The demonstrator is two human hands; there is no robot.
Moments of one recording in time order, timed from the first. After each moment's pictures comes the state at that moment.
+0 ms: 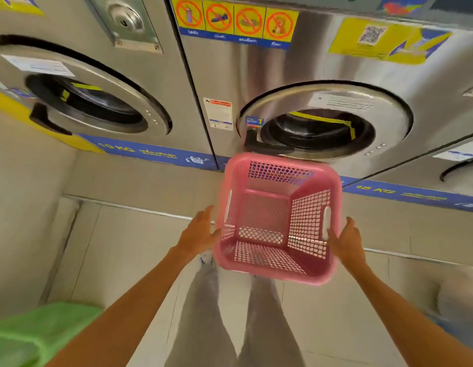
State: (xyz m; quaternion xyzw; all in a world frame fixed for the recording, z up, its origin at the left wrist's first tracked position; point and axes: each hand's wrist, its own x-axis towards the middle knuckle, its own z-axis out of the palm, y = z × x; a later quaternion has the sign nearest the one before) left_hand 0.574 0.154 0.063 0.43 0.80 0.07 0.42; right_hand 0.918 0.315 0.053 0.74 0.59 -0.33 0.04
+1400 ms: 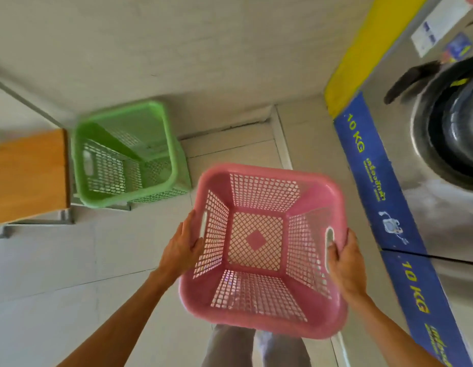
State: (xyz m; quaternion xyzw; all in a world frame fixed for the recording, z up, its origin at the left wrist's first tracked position) left_hand 0.504 -0.304 -0.019 -0.11 0.93 0.30 0.17; right_hand 0.482 0.093 -0.028 0.20 0.92 -0.32 0.10
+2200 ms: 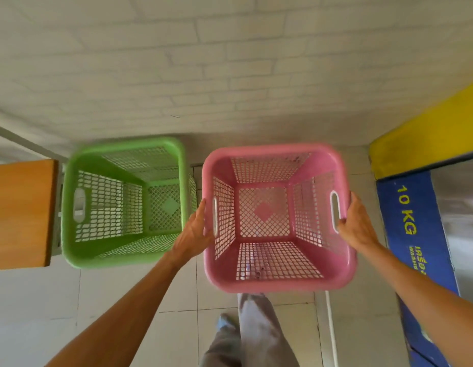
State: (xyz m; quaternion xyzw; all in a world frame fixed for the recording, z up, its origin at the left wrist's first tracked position) left_hand 0.212 -0.411 -0.124 -0.16 0.88 0.39 0.23; right_hand 0.074 -0.019 -0.112 0.06 0.94 -0.24 0.23
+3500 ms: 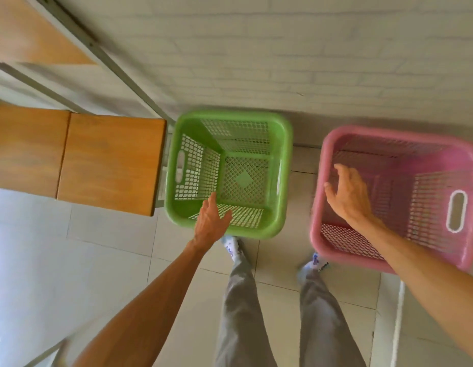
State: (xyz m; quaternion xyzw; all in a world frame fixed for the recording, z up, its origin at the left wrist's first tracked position) left_hand 0.311 -0.597 -0.110 -0.40 0.83 0.33 0.19; right_hand 0.095 -0.327 -0.122 -0.17 0.95 -0.18 0.20
